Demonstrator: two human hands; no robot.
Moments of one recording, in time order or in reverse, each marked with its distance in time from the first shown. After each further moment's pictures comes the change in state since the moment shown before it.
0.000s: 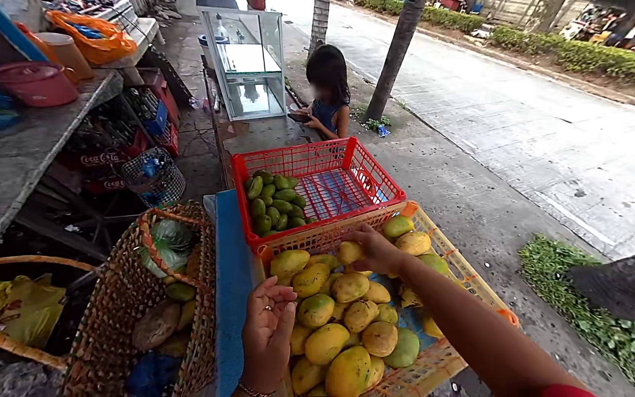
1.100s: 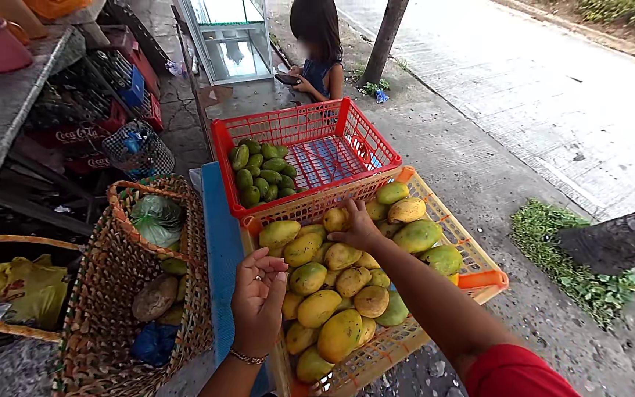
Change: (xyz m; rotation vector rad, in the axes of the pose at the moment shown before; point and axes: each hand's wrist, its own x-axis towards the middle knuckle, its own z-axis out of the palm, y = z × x) left_hand 0.004 0.002 -0.001 0.075 -0.039 -0.010; right_hand 0.014 0.021 0.051 0.011 0.257 0.211
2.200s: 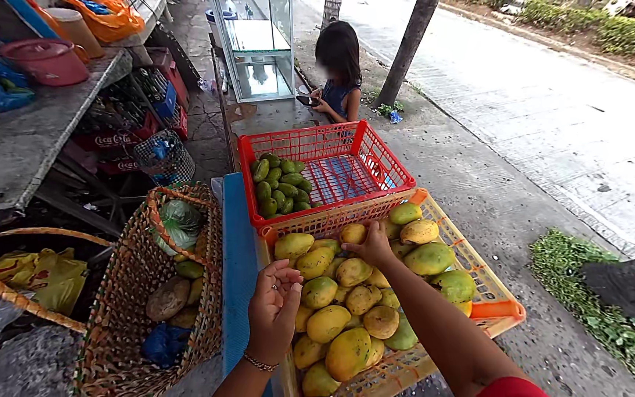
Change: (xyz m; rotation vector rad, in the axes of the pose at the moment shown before) left_hand -0.001 -0.002 0.002 0.003 0.003 0.026; right_hand 0.001 0.008 0.006 0.046 0.069 0.260
